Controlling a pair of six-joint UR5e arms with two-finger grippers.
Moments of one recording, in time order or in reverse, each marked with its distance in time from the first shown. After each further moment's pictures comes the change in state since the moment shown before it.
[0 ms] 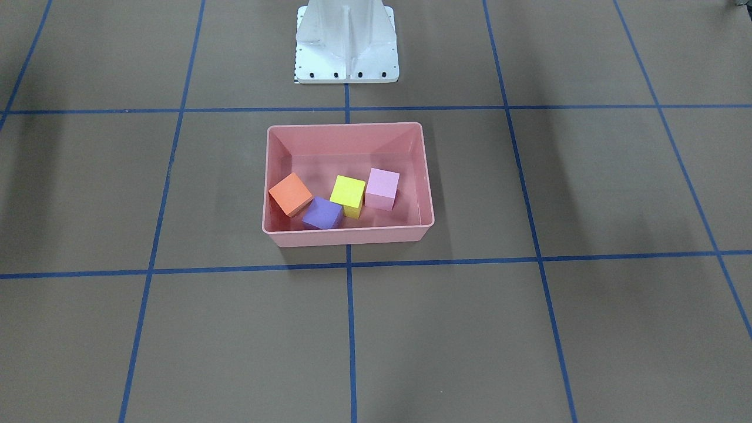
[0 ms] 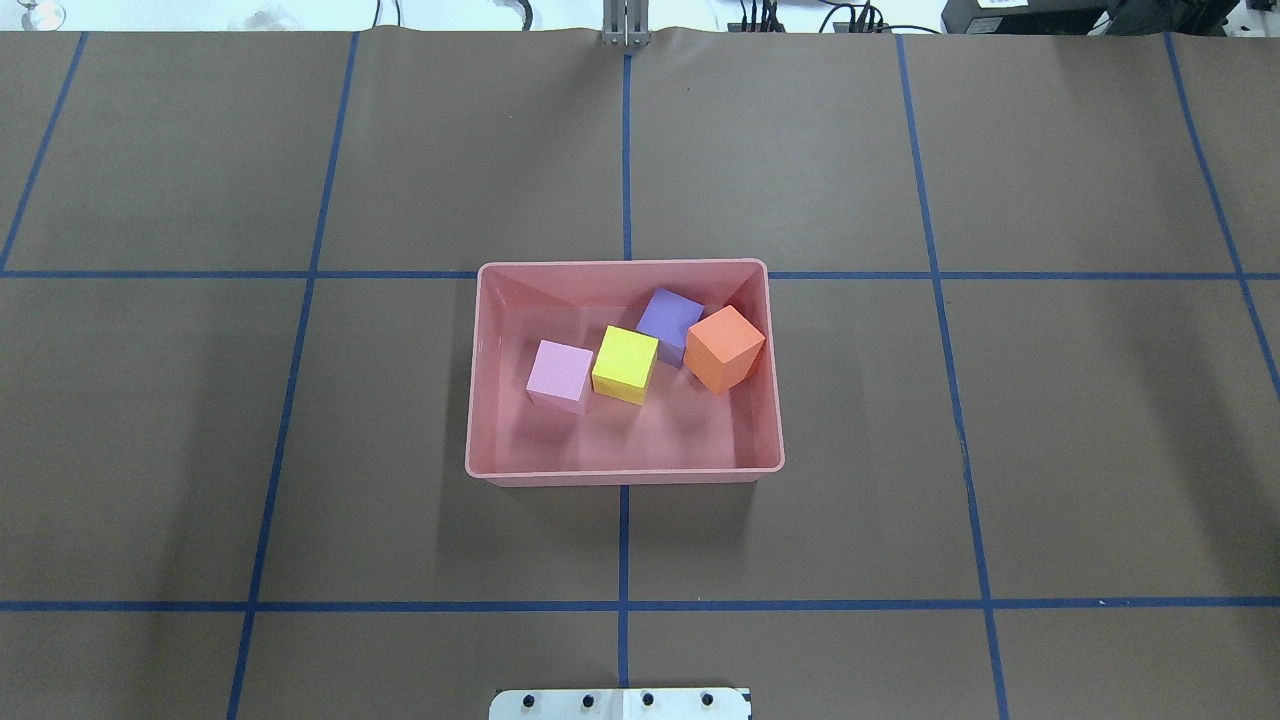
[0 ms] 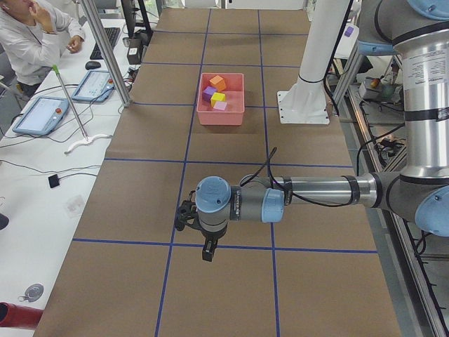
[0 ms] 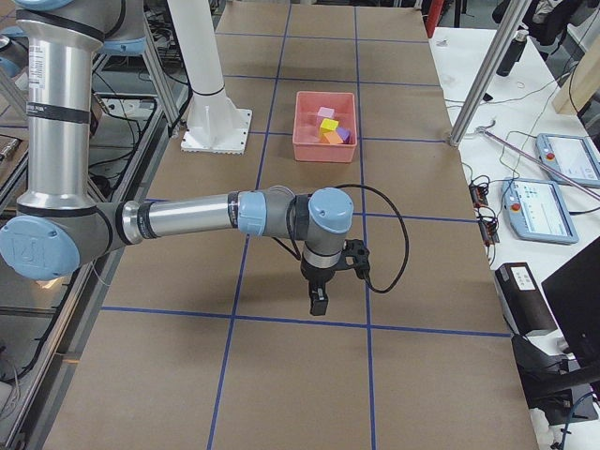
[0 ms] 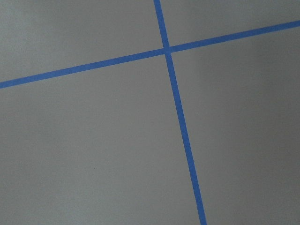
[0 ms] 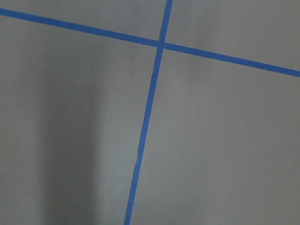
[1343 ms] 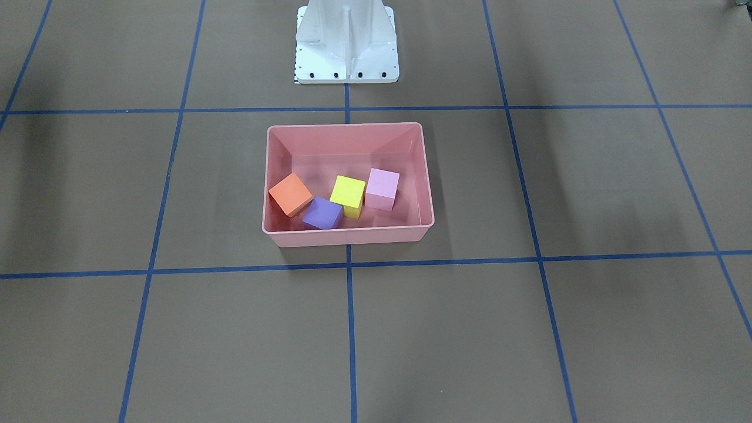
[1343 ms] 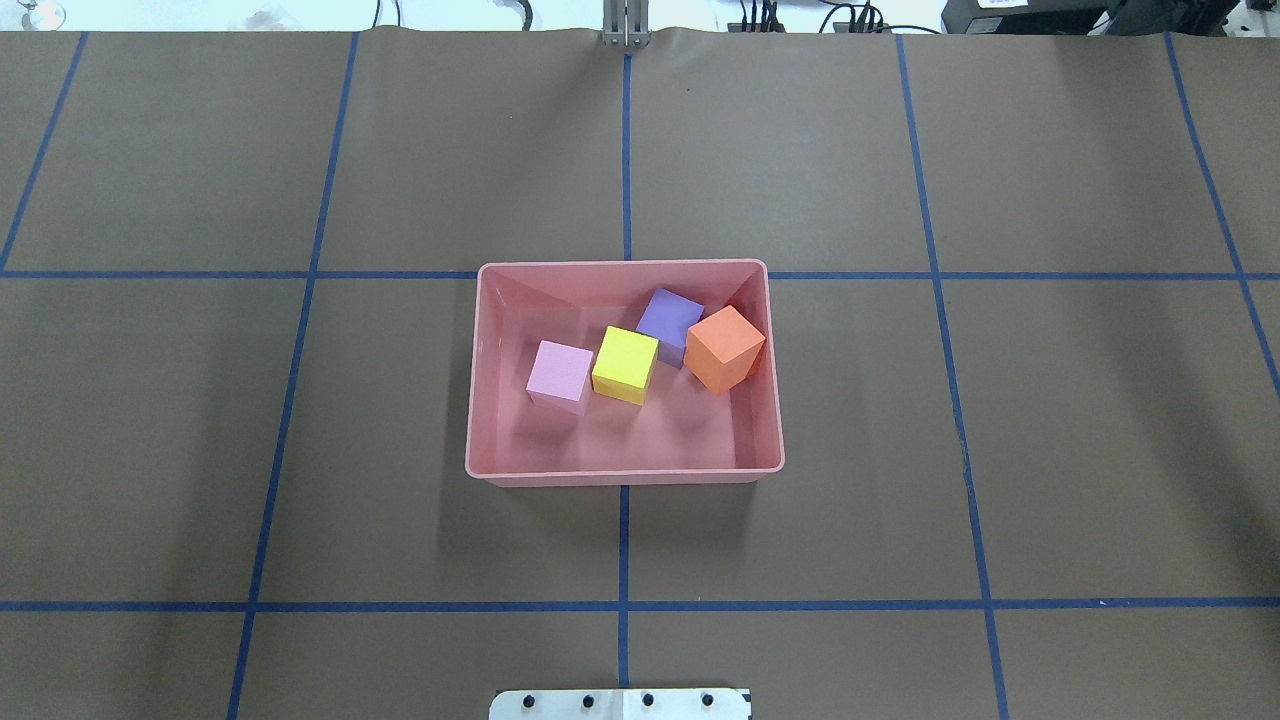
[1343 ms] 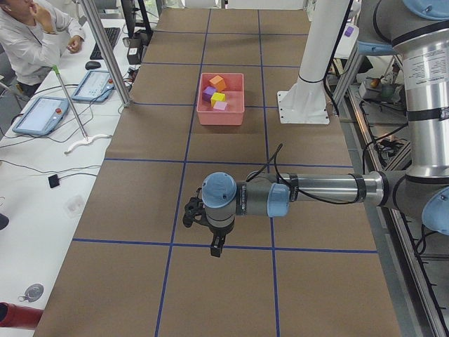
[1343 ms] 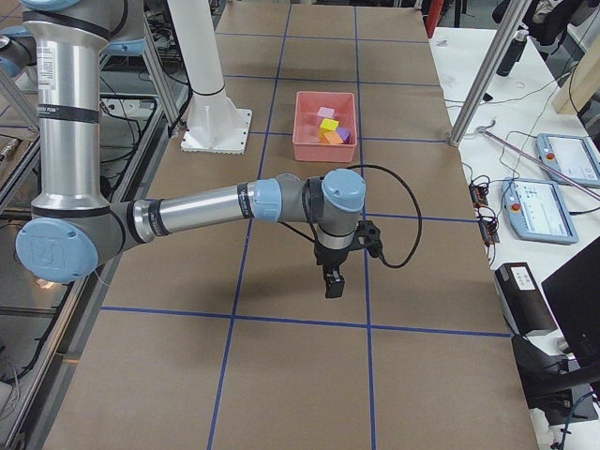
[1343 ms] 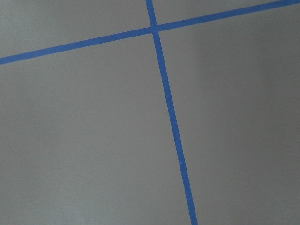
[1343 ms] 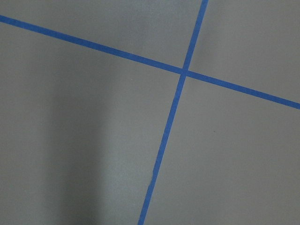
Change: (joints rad) left arm 0.026 0.039 -0.045 0.047 -0.002 -0.003; right arm -0.046 0.052 0.017 0.001 -0.003 -0.006
